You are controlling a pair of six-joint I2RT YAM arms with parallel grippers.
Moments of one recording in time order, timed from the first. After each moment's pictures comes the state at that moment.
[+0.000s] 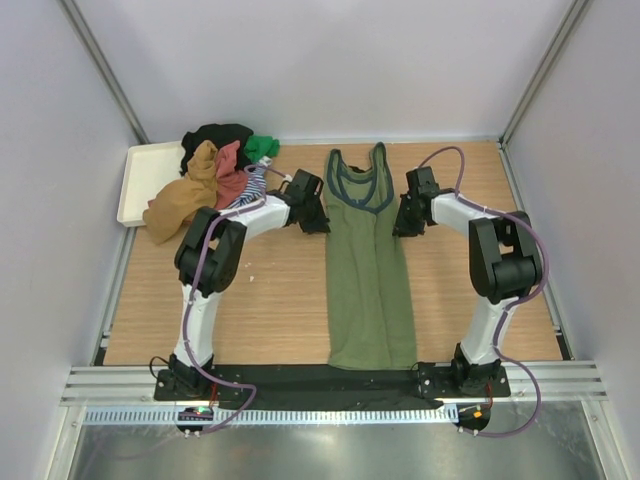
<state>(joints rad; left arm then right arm) -0.55 2.14 1.51 -0.30 0.09 -0.82 0.20 1.89 1.21 -0.39 -0.05 0.47</state>
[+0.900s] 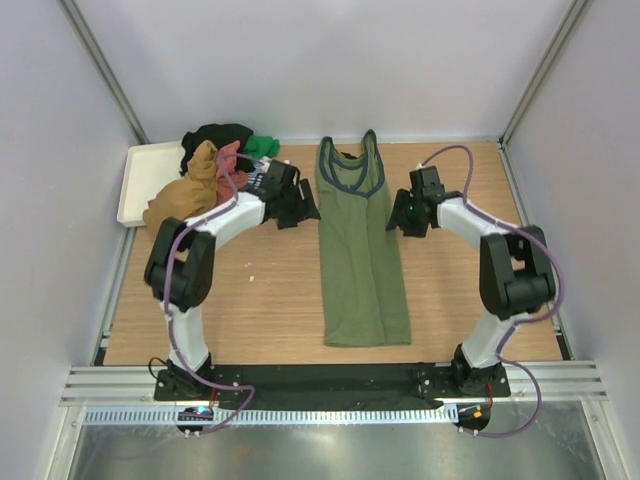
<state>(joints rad) -0.46 1.99 1.45 -0.37 0.11 -0.70 0.22 1.81 1.20 -0.40 -0.06 0.50</state>
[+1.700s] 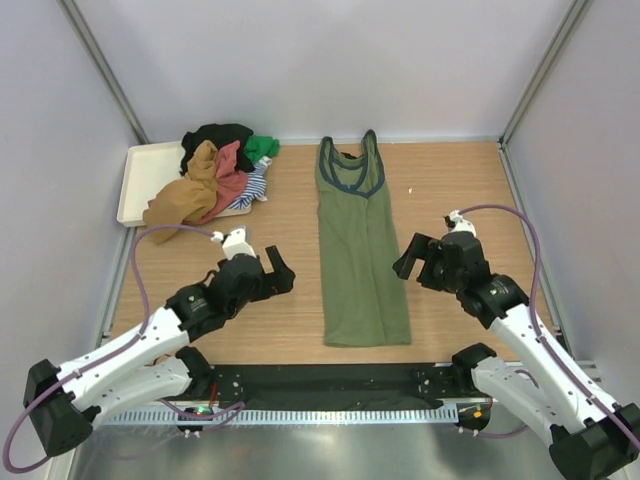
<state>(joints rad) -0.84 0.87 0.65 -0.44 -0.39 -0.87 0.41 0.77 0.67 -0.59 0.04 0.64</state>
